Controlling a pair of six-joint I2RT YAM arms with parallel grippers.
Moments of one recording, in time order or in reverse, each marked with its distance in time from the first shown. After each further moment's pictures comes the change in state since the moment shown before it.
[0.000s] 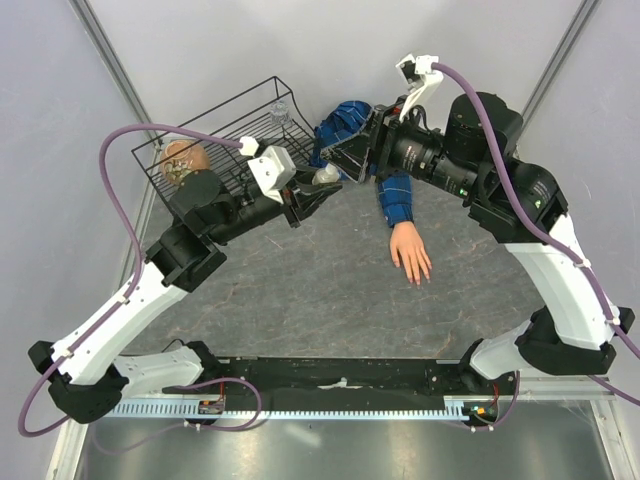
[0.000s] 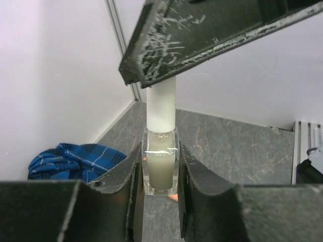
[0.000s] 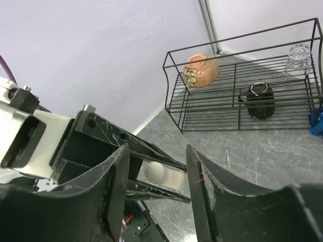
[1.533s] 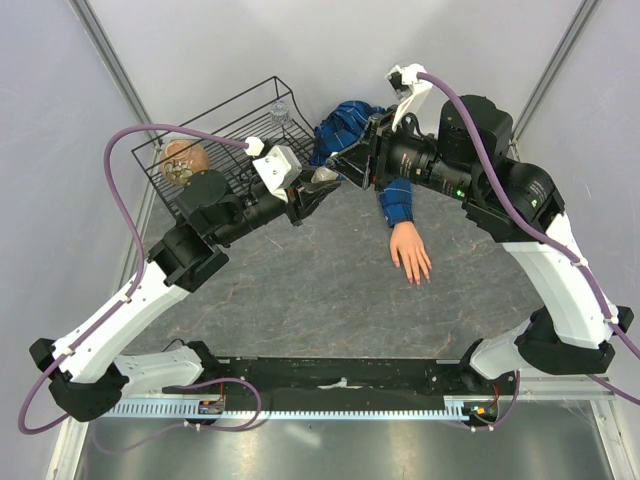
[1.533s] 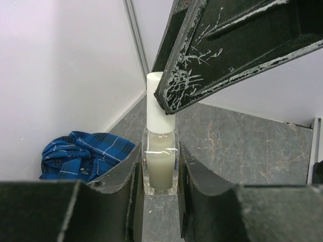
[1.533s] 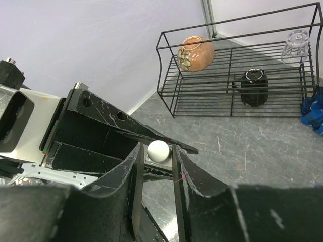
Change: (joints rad) left arm -0.022 0.011 0.000 -0.032 -0.090 0.035; right arm 0.000 0.005 -0.009 -0.062 -0.027 -0.059
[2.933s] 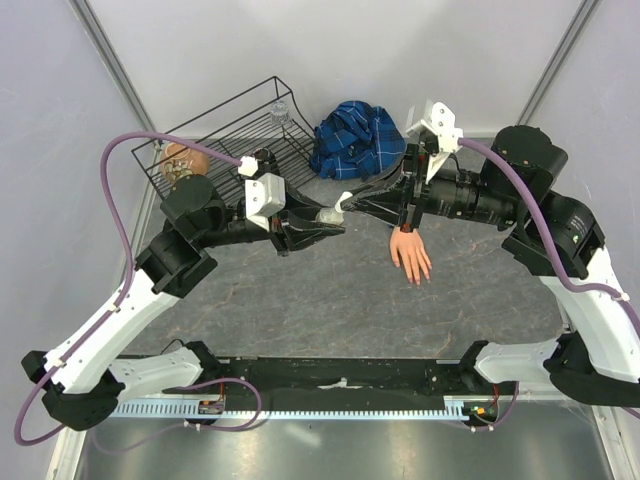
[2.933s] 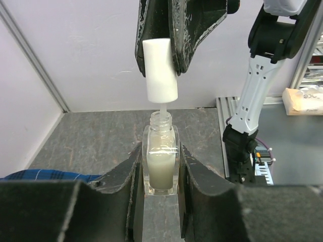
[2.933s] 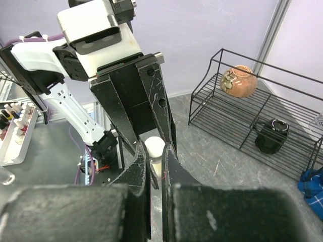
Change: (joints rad) left arm 0.033 -0.055 -0.015 -0.043 0.460 -0.074; right arm 0.000 -0.215 -0.228 0.128 -0.360 -0.332
